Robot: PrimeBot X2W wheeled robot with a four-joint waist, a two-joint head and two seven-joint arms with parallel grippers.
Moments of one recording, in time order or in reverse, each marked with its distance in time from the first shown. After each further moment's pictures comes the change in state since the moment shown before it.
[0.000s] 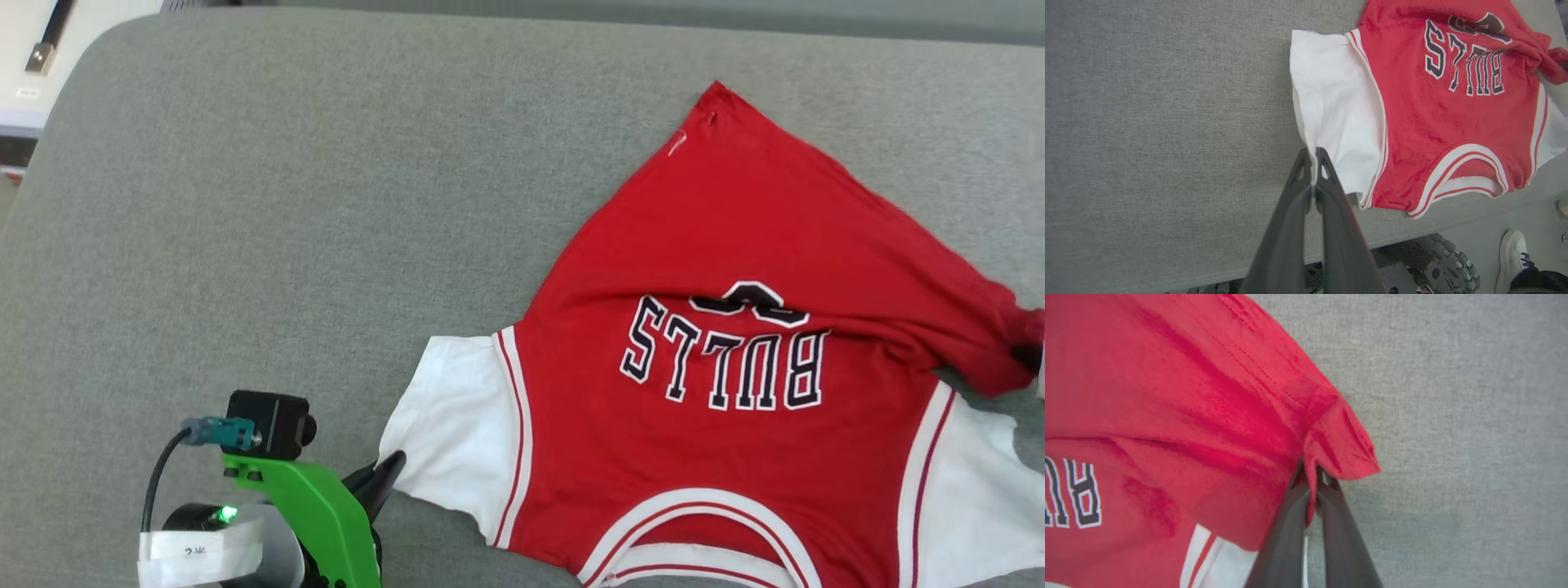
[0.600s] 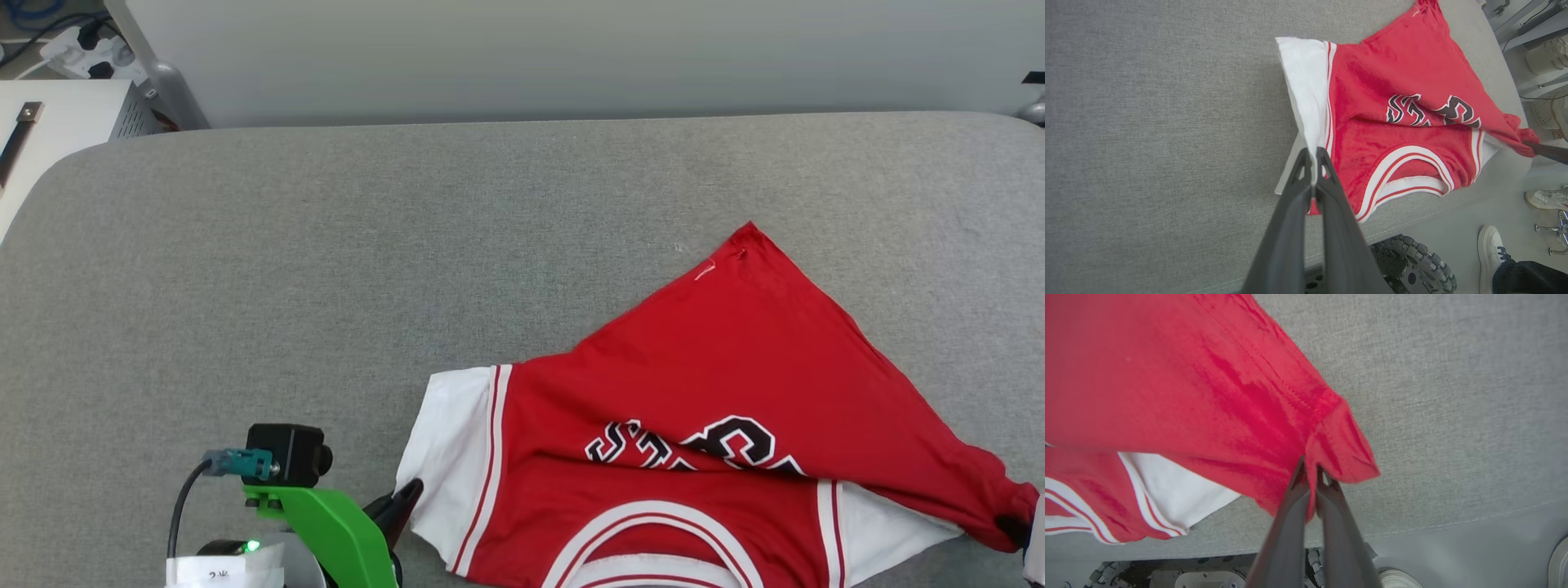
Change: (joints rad) left arm 0.051 -0.063 -0.021 0.056 -0.020 0.011 -0.062; right arm 0.468 0.121 -0.184 -0.267 0.029 0.000 -0.050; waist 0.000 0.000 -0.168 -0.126
